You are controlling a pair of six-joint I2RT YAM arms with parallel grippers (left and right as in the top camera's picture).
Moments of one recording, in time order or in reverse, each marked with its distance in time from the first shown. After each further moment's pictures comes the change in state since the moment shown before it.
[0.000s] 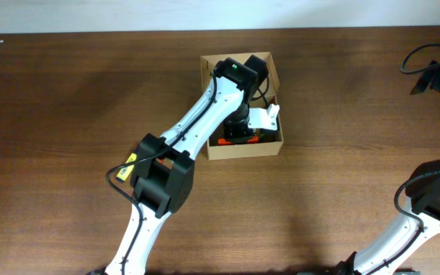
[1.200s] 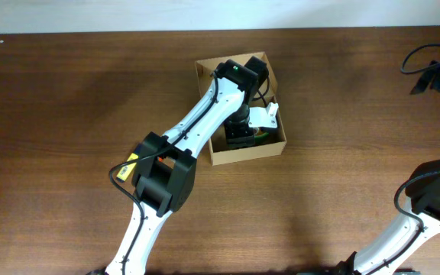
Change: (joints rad) left arm 0.001 0.012 -0.002 0.034 -0.020 -0.069; right arm 0.000 0.000 0.000 0.000 0.000 0.000
